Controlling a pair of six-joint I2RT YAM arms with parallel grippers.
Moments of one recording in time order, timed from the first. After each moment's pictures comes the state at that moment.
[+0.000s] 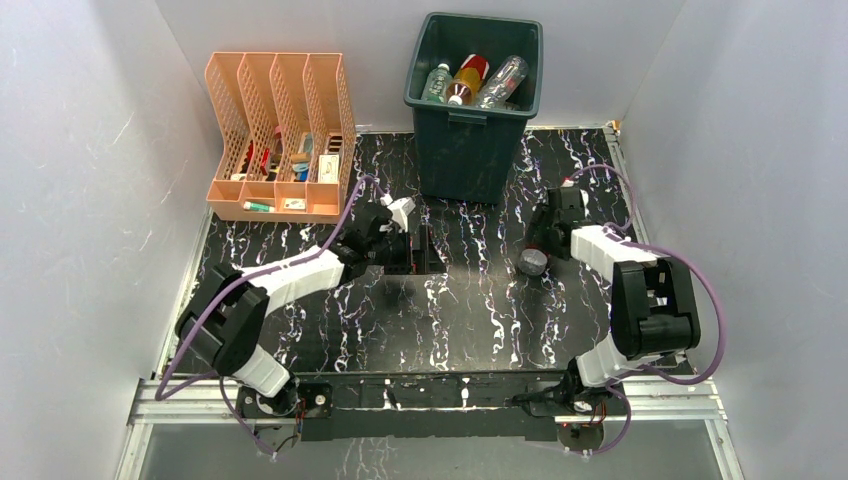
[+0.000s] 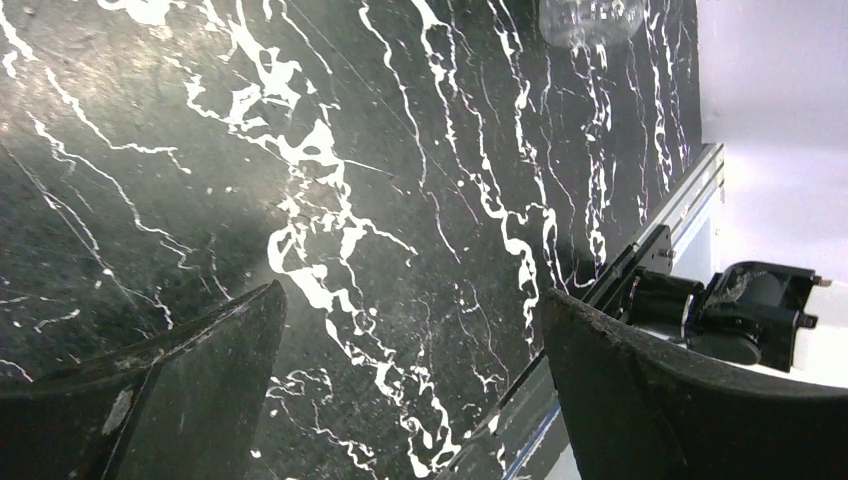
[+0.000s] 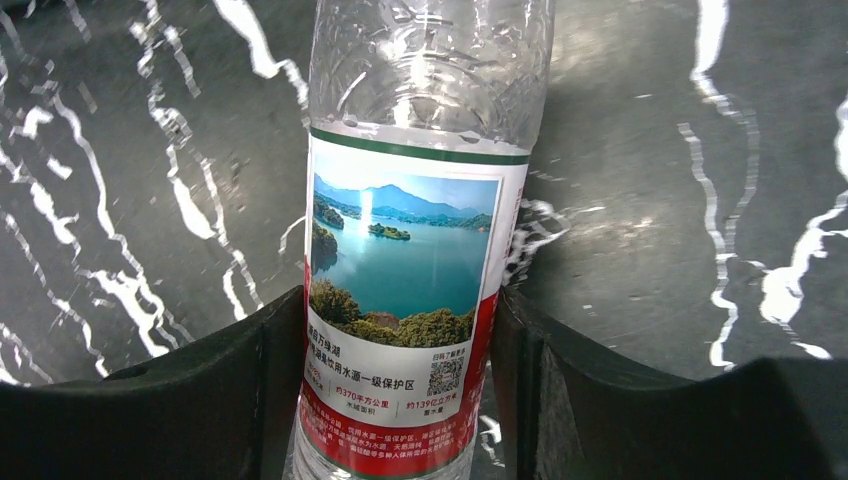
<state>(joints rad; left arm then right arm) -0.66 1.52 0.86 -0.02 0.38 -0.63 0.13 1.54 0.84 -0.24 0.11 0.47</state>
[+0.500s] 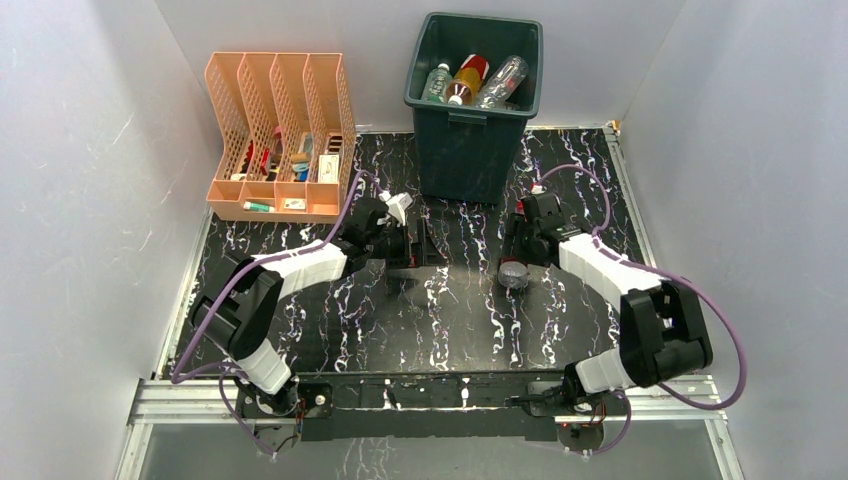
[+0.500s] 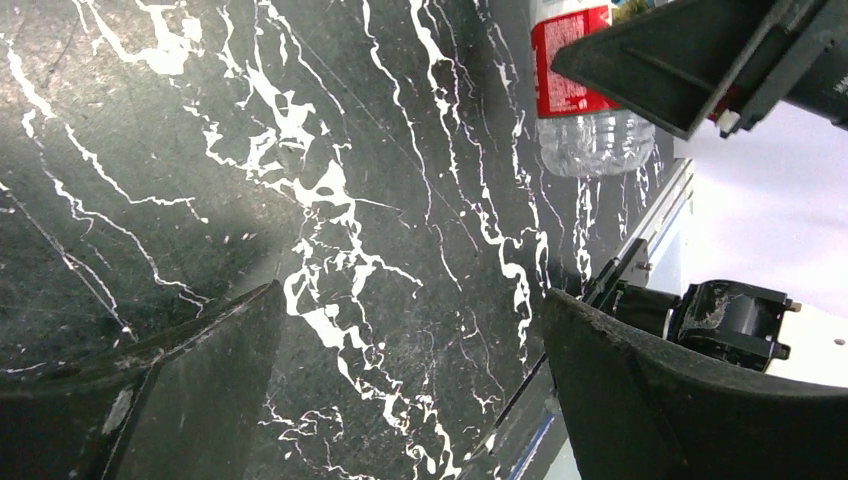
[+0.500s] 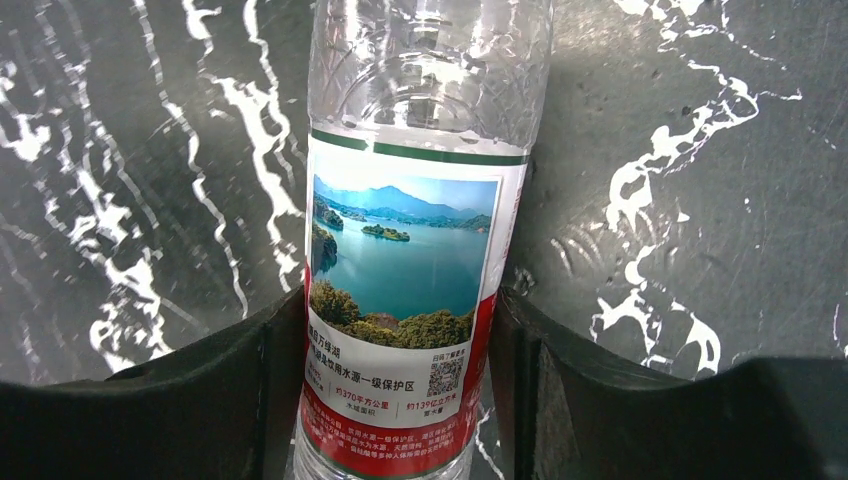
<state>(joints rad) -0.59 1.64 0.87 0.08 0.47 -0.64 0.33 1.44 0.84 -0.39 0.07 0.47</state>
